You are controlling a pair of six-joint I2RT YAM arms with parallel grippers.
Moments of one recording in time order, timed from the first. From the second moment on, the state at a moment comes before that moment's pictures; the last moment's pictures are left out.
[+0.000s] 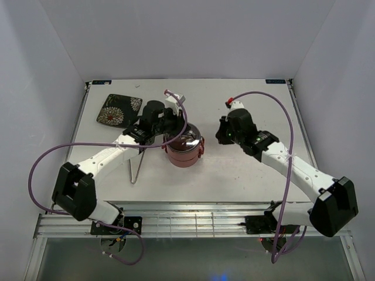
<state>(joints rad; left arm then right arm) -0.58 1.45 1.09 -0.05 0.31 -0.24 0.64 1.25 1.00 -0.34 0.09 0.41</state>
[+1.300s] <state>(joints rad) -0.59 1.41 0.86 0.30 0.29 -0.27 0.70 1.63 1.18 -0.58 0.24 0.65</state>
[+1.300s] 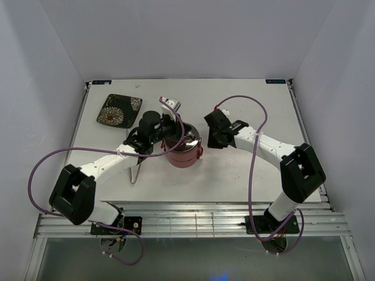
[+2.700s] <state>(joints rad) -0.59 1.31 0.81 0.23 0.07 -0.33 0.69 1.73 1.06 -0.29 0.00 0.68</state>
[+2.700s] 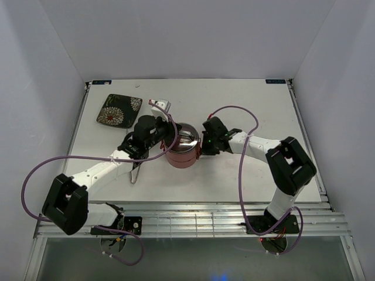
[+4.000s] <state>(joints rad) -0.59 1.35 0.69 0.54 0.22 -0.38 0.62 1.72 0.98 -0.20 -0.14 0.75</state>
